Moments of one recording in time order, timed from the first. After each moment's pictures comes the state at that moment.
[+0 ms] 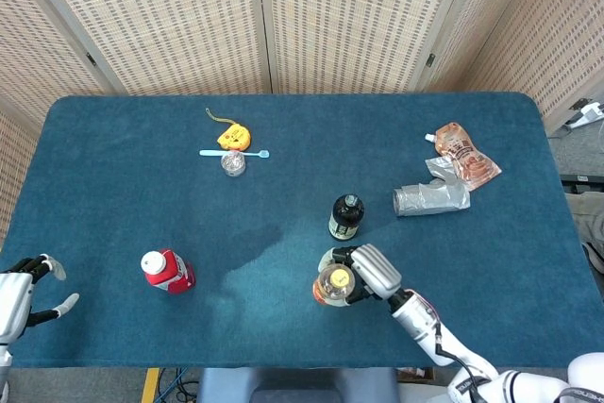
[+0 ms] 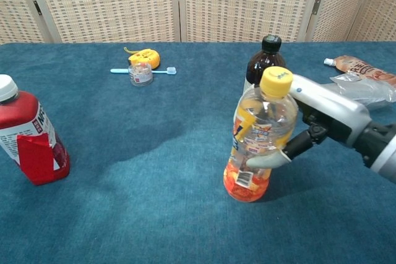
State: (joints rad) left arm -0.07 -1.09 -0.04 -1.62 1.51 1.51 0.02; right arm 0.52 -1.67 0.04 -1.35 -1.70 1.19 0.51
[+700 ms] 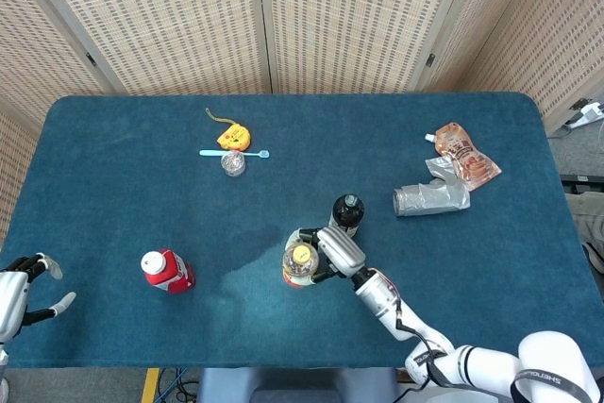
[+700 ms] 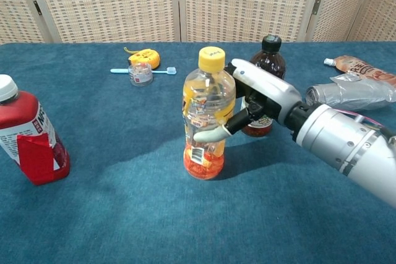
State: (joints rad) left arm -0.08 -1.08 -0.04 -1.62 1.50 1.50 0.00; right arm 0.67 -1.83 0.15 -1.23 -1.59 1.10 0.52
